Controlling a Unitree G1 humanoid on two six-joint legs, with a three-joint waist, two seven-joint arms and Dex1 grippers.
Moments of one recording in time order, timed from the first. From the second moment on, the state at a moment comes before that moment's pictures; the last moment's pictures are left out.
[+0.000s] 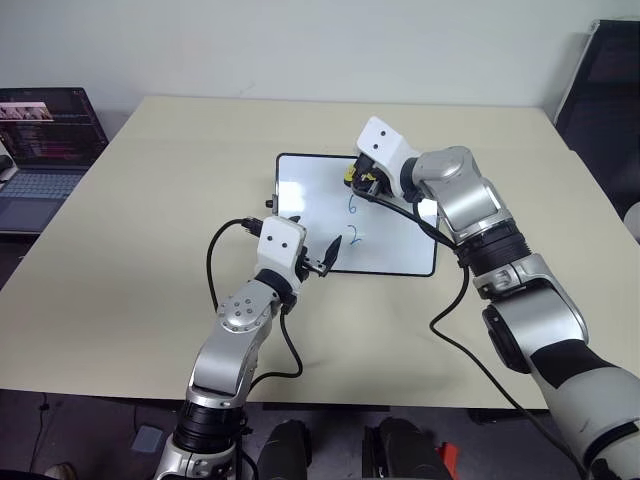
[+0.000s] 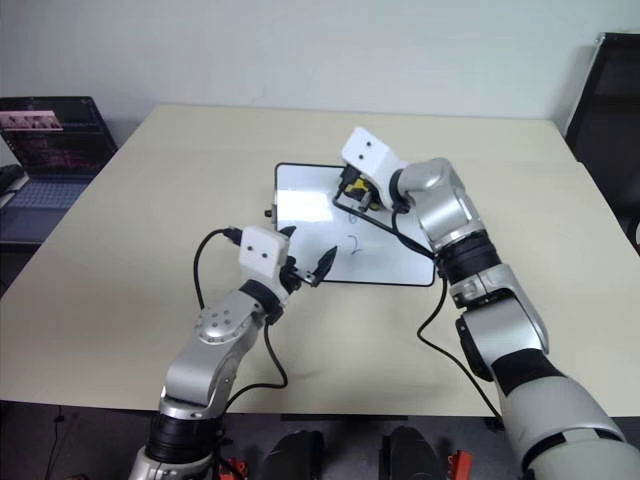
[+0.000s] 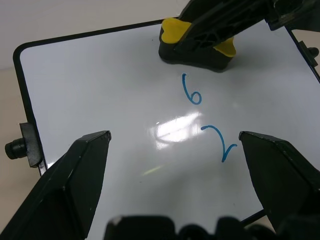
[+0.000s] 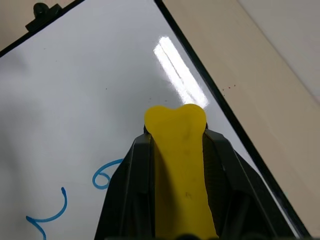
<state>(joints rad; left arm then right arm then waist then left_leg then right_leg) -0.26 0.20 -0.12 -0.33 -0.07 0.45 -0.26 -1.19 -0.26 0.26 0.60 -0.21 0.44 0.77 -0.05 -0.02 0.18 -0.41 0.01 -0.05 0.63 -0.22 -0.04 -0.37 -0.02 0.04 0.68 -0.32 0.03</state>
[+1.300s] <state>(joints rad) -0.25 0.19 -0.13 -0.34 -0.07 0.45 -0.26 -1.19 -0.35 0.24 0.63 -0.14 0.53 0.78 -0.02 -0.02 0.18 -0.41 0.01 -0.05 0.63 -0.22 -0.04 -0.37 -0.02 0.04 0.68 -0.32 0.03</state>
